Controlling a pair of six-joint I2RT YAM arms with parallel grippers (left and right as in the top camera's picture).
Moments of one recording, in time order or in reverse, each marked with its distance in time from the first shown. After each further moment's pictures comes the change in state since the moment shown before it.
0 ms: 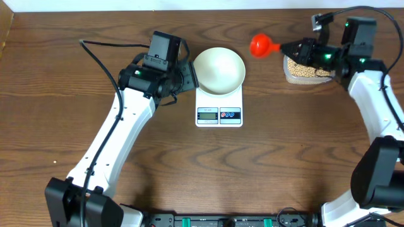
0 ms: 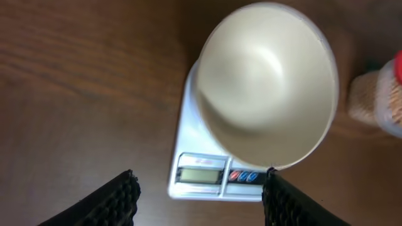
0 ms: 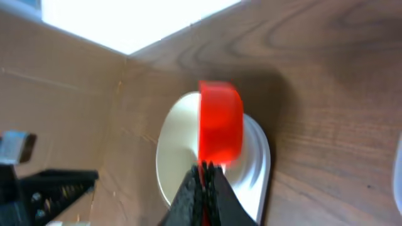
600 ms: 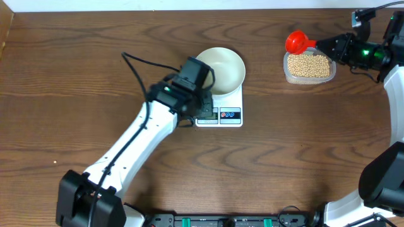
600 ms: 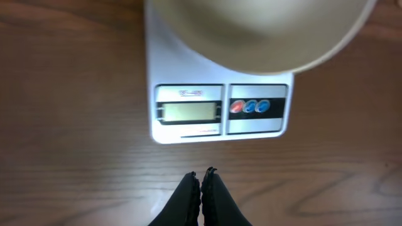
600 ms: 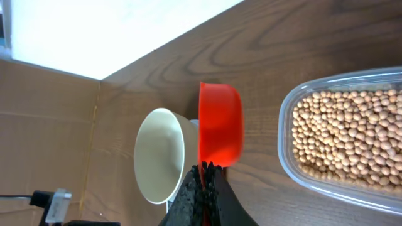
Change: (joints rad) left arm -0.181 0.001 -0.154 0.008 -0.003 0.016; right arm -0.182 -0.001 0.158 -0.301 0.031 -0.121
